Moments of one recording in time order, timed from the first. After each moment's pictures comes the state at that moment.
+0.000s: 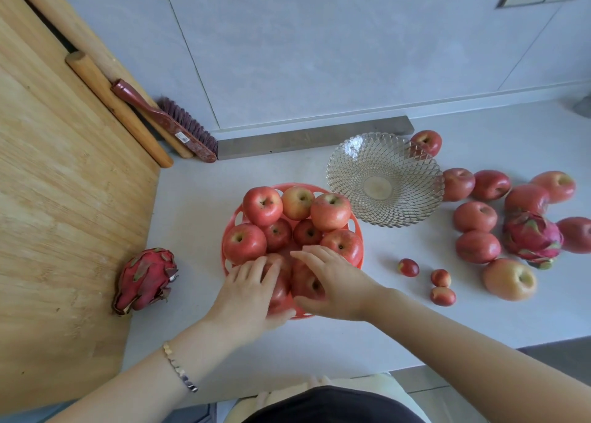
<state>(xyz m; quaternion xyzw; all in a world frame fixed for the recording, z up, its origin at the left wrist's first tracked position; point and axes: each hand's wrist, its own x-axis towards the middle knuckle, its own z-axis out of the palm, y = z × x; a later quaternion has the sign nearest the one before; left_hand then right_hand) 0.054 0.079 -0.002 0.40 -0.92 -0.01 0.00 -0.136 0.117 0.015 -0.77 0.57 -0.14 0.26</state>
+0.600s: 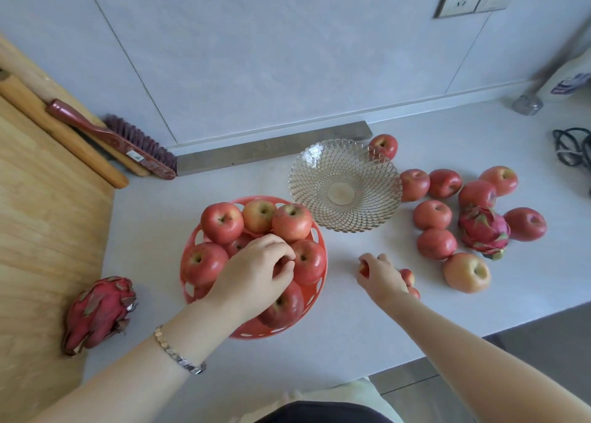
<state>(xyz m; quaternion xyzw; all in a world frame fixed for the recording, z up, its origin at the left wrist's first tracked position) -0.027 0.062 0.052 0.38 -0.87 -0.28 0.13 -0.248 0.140 -0.059 -0.41 0.87 -0.08 0.27</state>
